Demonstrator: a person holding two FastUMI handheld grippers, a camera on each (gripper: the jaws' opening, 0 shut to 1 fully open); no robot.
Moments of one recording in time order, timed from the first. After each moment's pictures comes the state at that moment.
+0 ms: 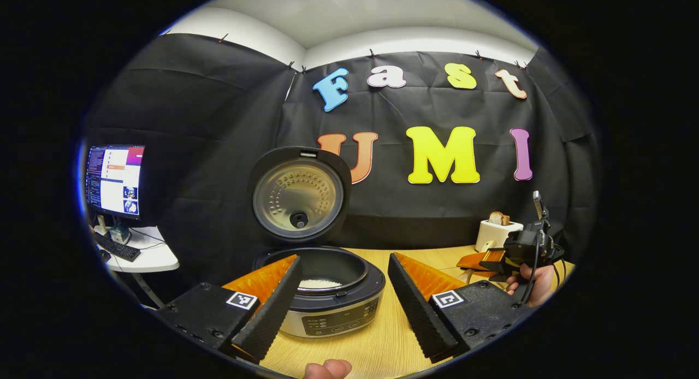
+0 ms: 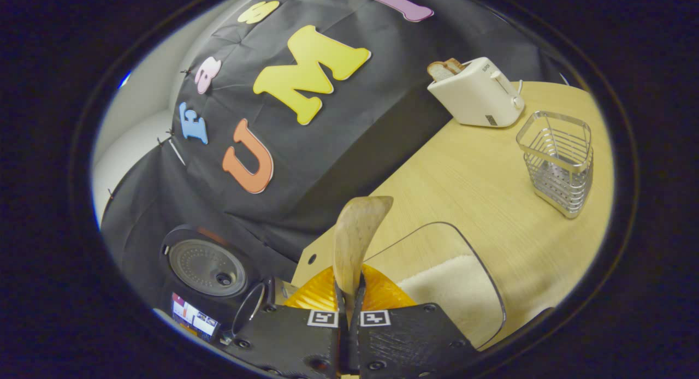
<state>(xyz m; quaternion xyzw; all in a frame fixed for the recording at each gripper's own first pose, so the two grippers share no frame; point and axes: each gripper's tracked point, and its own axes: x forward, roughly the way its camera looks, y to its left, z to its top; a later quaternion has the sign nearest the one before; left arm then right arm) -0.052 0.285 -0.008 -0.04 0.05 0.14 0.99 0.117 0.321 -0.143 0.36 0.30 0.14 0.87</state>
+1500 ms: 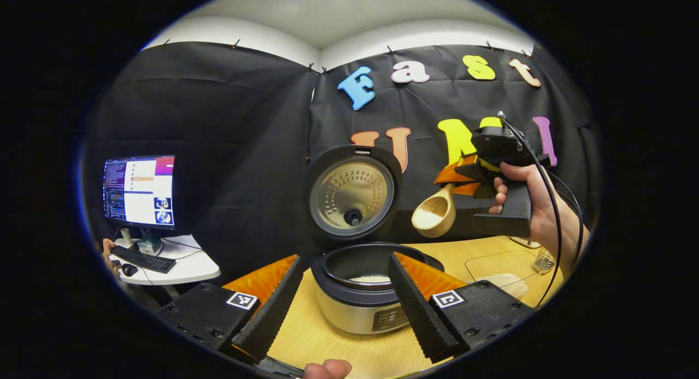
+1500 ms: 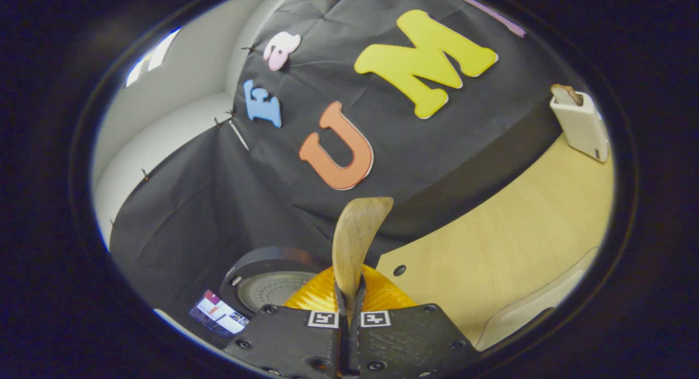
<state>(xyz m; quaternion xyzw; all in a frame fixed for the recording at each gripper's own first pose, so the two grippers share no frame) -0.093 0.363 -0.018 -0.02 0.07 0.22 0.97 0.161 0.537 0.001 0.31 0.26 0.29 0.87</state>
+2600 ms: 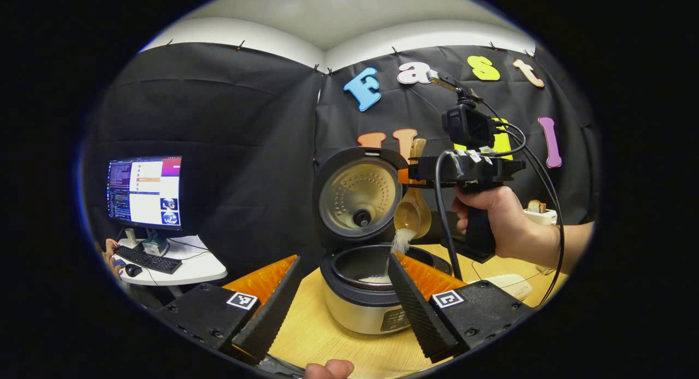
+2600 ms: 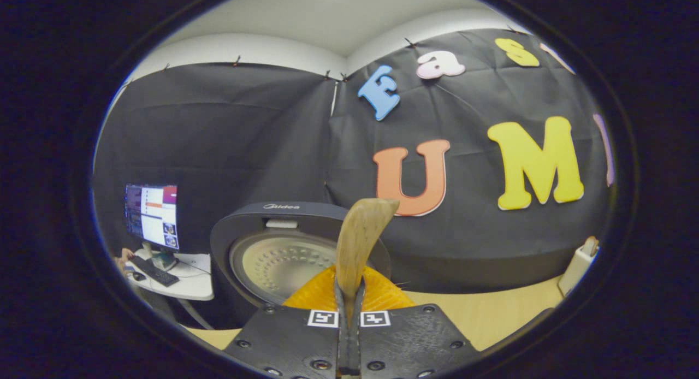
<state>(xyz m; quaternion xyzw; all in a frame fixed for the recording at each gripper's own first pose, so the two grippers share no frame) -0.106 0.379 -0.012 0.00 0.06 0.23 0.97 0.119 0.628 0.018 -0.03 0.05 0.36 0.93</state>
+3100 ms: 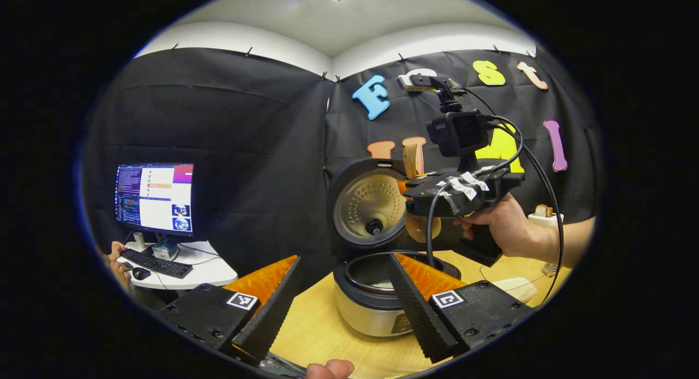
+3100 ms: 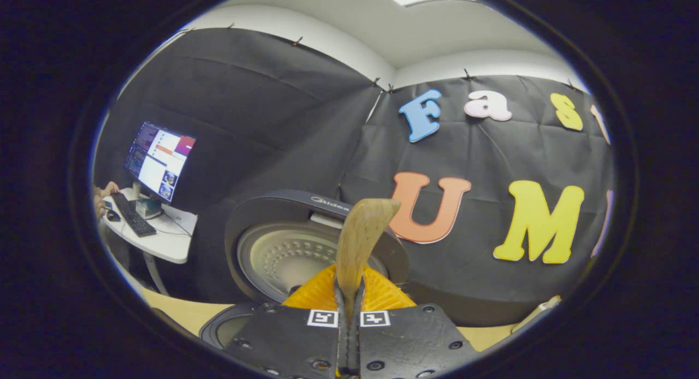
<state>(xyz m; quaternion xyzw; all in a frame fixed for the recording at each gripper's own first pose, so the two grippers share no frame) -0.116 0.388 0.000 0.00 0.04 0.25 0.97 0.100 0.650 0.021 -0.15 -0.02 0.36 0.92</state>
